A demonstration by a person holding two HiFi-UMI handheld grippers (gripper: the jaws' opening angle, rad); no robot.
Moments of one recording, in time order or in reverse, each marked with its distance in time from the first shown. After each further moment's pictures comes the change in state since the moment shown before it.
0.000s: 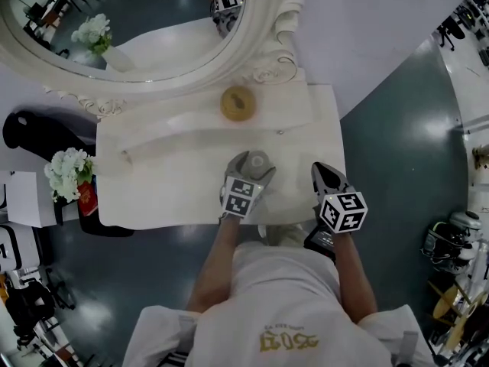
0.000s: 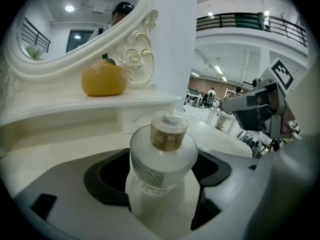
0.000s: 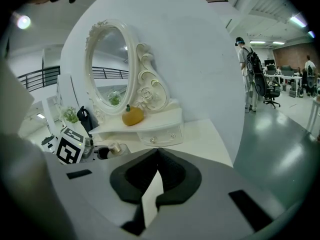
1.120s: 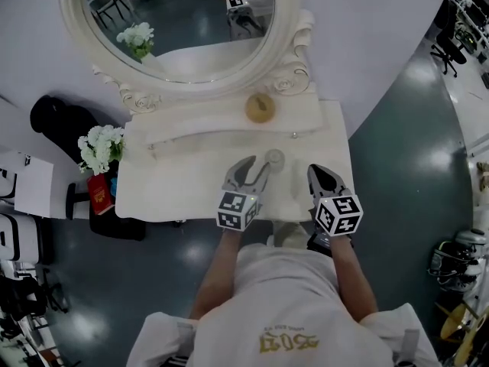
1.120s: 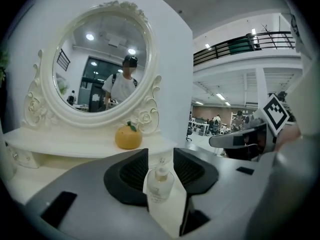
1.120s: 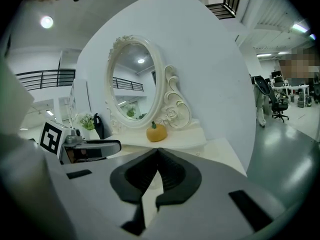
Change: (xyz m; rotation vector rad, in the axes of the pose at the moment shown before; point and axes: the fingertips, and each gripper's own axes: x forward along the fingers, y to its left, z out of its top) left arm -0.141 -0.008 0.072 -0.030 -0.374 0.087; right arm -0.038 0.087 0.034 -0.092 -0.170 0.065
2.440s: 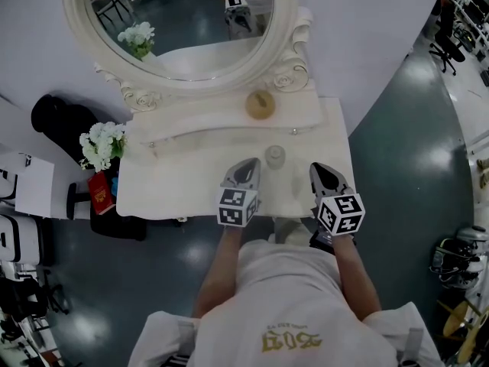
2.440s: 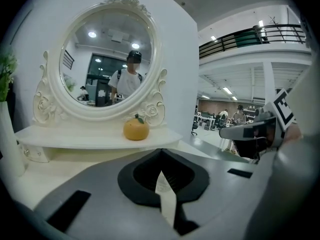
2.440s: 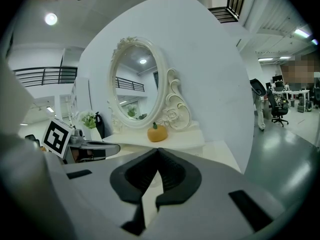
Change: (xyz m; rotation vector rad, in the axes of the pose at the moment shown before) left arm -0.010 0.012 -0.016 -0.015 0.074 0.074; right arm -0.013 0.006 0.001 -0.035 -0.012 -0.005
